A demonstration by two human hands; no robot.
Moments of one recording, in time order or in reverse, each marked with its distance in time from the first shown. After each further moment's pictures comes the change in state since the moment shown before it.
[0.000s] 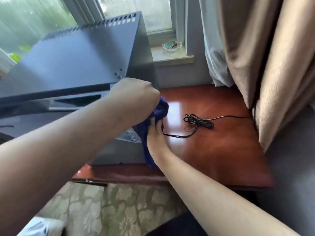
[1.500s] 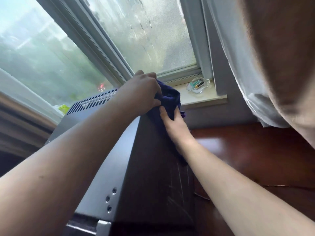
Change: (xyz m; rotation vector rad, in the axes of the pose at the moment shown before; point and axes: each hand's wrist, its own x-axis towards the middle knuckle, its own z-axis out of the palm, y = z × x) left_hand 0.224 -0.163 -0.012 -0.197 0.201 -0.125; right_hand 0.226 -0.170 -0.027 0.153 -0.086 -0.143
